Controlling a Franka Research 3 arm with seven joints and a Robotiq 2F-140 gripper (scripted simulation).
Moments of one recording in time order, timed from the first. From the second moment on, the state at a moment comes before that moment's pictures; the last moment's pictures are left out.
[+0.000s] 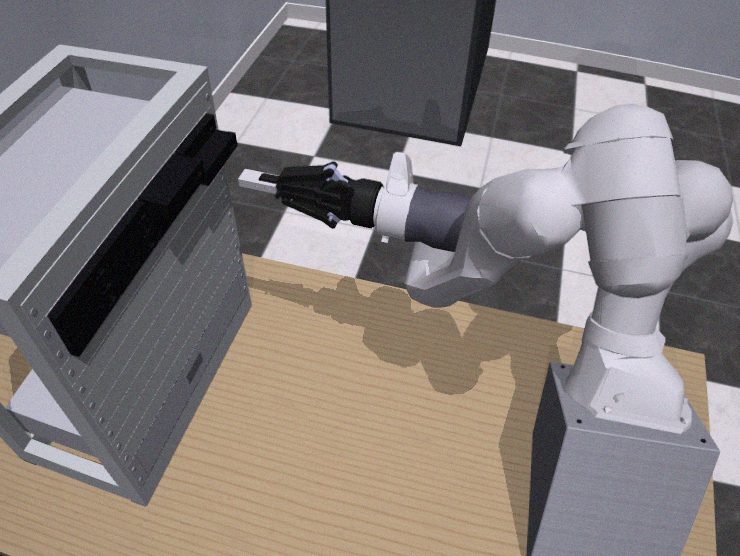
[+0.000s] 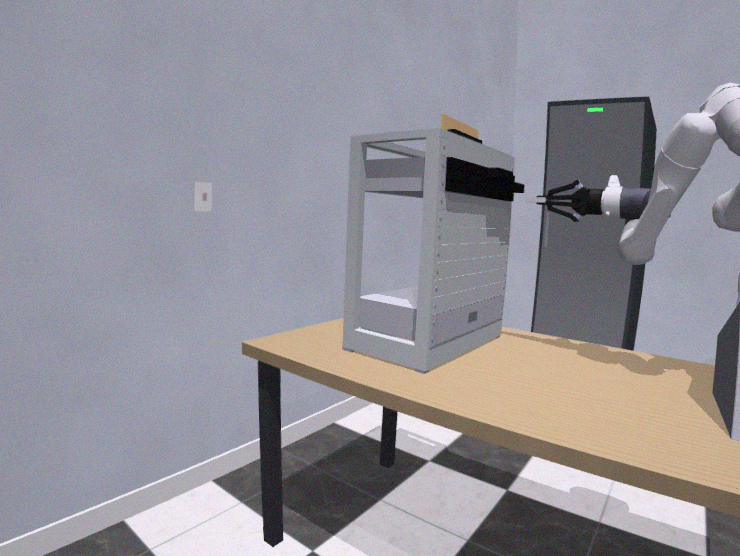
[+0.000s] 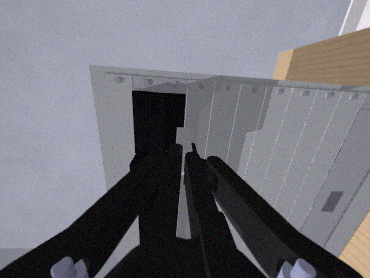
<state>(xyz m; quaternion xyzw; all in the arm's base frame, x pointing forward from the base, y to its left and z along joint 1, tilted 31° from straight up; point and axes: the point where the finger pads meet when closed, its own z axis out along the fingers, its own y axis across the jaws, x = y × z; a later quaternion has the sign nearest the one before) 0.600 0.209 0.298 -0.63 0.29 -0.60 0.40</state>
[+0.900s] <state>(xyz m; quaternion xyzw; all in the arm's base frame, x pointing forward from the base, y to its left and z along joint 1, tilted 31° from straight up) 0.583 0.237 0.330 -0.63 0.28 -0.59 0.42</state>
